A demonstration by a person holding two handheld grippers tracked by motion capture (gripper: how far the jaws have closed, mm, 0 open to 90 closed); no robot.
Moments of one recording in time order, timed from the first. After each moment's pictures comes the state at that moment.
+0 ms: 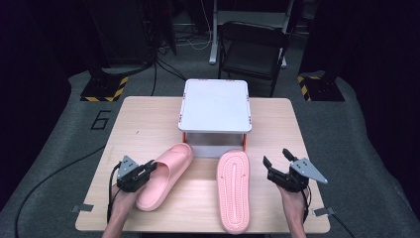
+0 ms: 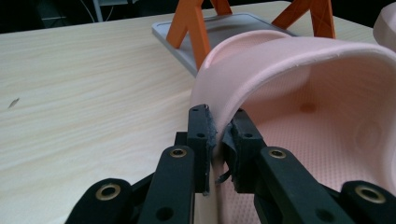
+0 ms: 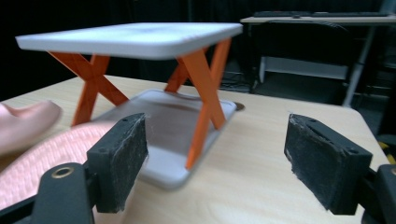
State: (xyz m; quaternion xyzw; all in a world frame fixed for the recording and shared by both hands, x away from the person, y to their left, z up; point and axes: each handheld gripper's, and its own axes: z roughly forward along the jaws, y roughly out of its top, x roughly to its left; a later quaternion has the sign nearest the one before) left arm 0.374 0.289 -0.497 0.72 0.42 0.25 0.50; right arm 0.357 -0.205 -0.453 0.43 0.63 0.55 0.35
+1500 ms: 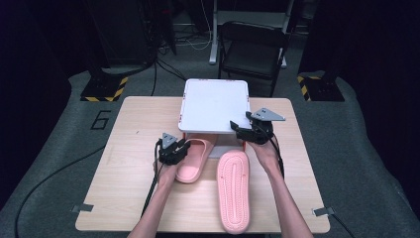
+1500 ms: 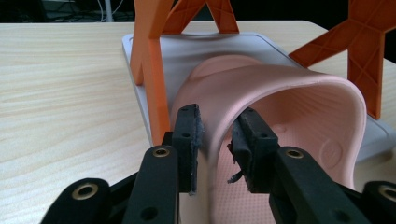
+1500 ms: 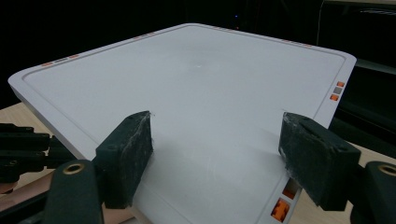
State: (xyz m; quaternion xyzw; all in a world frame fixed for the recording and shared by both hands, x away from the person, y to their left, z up) left arm 0.464 0.188 -0.505 0.68 0.49 0.24 0.50; right arm 0.484 -0.124 -0.400 0.37 0.72 0.53 0.27
